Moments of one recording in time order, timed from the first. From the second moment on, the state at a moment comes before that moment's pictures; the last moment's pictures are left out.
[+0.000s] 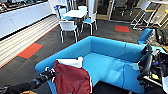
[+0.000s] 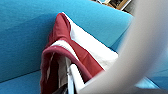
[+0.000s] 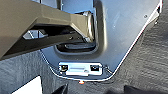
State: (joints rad) left arm 0.53 2.44 -2.22 0.56 -0.27 -0.99; right arm -1.52 3.09 -2.74 -0.29 0.13 0.28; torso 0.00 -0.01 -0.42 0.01
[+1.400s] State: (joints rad) left arm 0.85 2.55 -2.90 0.51 -0.36 -1.00; right arm -1.52 3.09 -2.74 -0.29 0.13 0.27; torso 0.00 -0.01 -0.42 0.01
